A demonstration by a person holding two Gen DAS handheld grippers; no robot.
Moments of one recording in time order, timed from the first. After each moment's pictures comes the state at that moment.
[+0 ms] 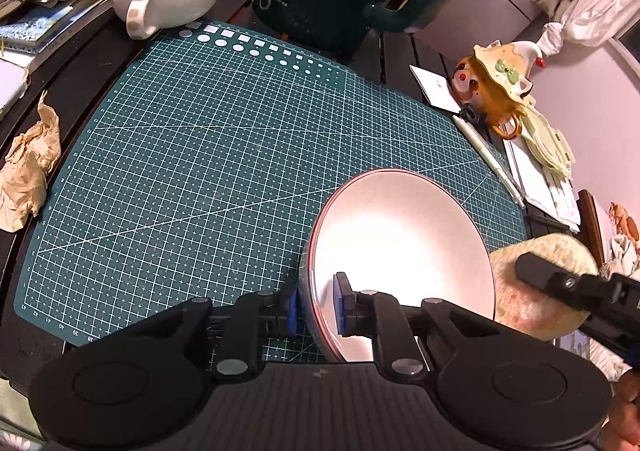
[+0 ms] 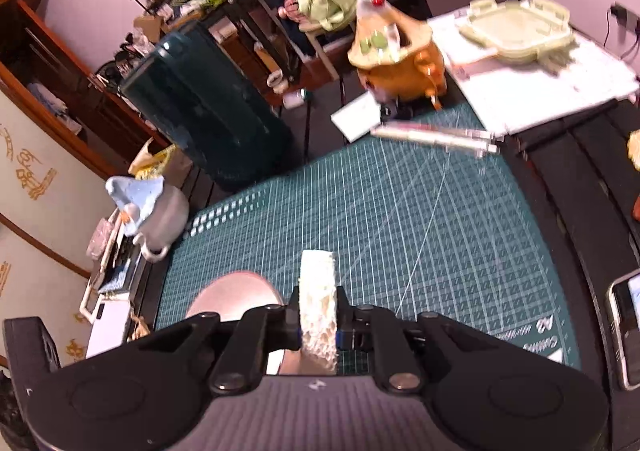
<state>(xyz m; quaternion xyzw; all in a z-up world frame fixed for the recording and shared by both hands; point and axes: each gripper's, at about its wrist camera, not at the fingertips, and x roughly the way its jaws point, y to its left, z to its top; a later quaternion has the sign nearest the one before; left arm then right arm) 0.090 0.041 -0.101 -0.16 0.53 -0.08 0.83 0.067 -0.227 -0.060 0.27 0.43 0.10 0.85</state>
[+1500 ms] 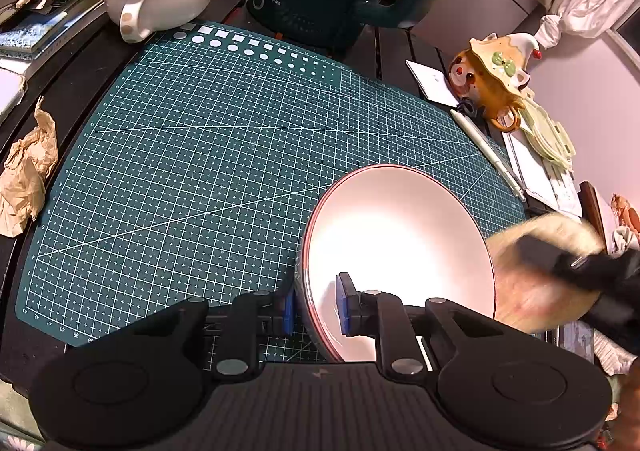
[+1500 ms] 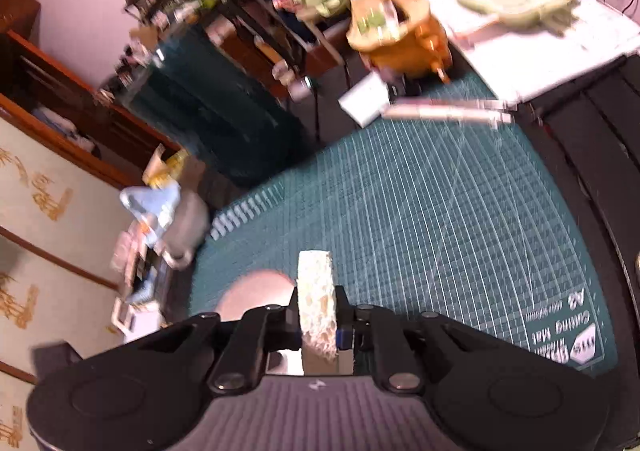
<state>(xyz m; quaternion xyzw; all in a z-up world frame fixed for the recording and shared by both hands) 0.092 0.035 -0.101 -0.15 0.53 -0.08 0.83 0.070 -0.236 -0.052 0.32 0.42 0.11 0.84</state>
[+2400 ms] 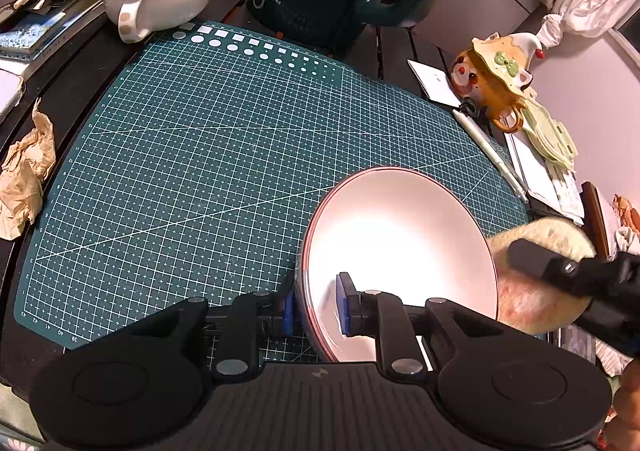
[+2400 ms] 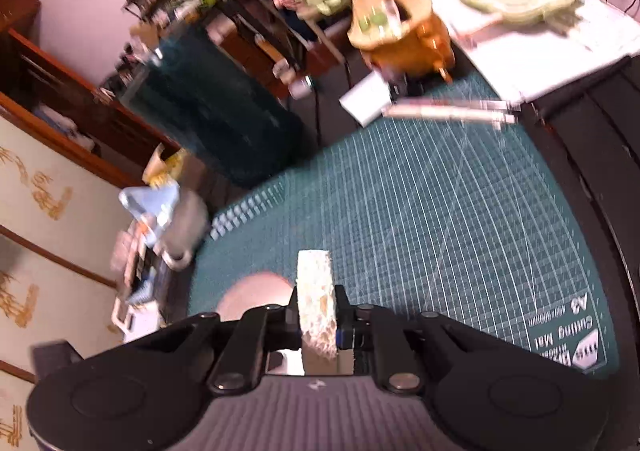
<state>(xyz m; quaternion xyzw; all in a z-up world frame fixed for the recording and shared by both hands) 0.096 0.035 -0.102 -0.15 0.53 -0.08 0.83 0.078 -0.227 -0.062 0.31 0.44 0.11 0.83</state>
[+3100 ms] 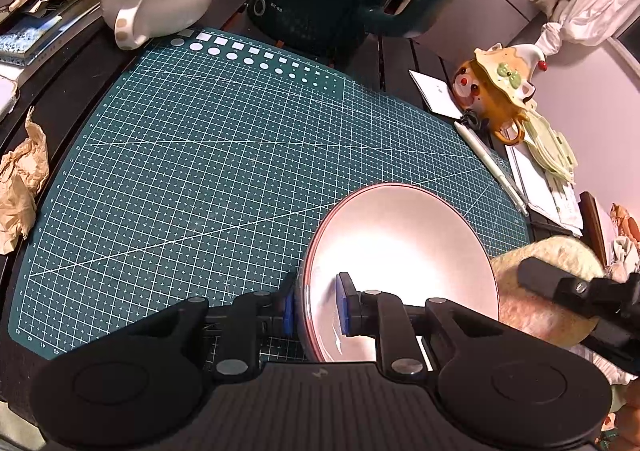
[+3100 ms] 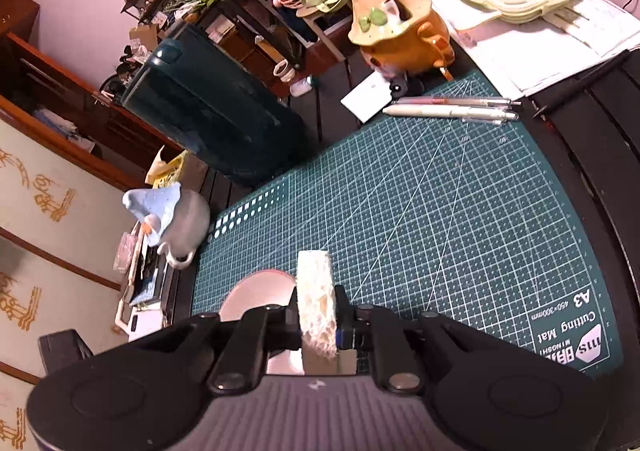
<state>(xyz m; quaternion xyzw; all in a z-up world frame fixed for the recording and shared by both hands) 0.104 0.036 -0.105 -0.16 0.52 -0.08 0.84 0.077 -0.230 -0.058 0.33 0.43 0.11 0.83</state>
